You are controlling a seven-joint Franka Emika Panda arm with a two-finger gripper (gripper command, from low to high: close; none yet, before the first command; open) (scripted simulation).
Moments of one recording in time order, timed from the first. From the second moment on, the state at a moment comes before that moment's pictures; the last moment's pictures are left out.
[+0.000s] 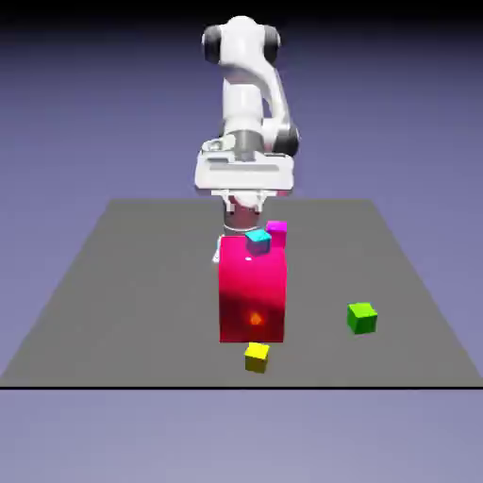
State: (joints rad) arm 0.01 -0.53 0.00 -2.77 0.00 2.99 0.75
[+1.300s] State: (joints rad) arm -0.10 0.84 0.08 -1.52 0.15 1.49 1.00
